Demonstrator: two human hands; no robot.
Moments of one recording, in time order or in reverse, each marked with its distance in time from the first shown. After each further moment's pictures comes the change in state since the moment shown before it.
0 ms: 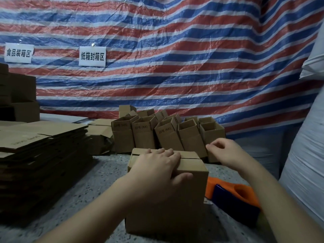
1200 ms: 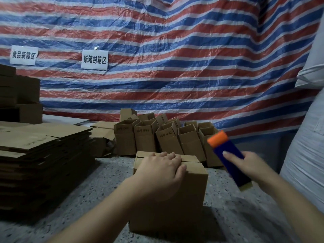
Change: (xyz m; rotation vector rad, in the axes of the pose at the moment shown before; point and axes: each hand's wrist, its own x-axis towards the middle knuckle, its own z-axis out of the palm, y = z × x) left_hand -0.002 0.003 -0.004 -0.140 0.011 -0.014; right_hand -0.021 0.031 -0.039 0.134 0.036 0.097
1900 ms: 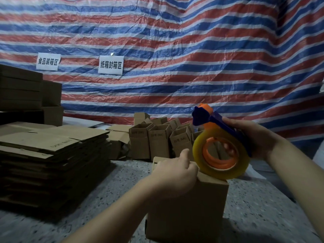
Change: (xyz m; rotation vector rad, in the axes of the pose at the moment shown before) left_hand 0.003 -0.008 -0.015 -0.437 0.007 -0.152; right_hand 0.014 -0.120 0.001 0.485 -0.711 -0.129
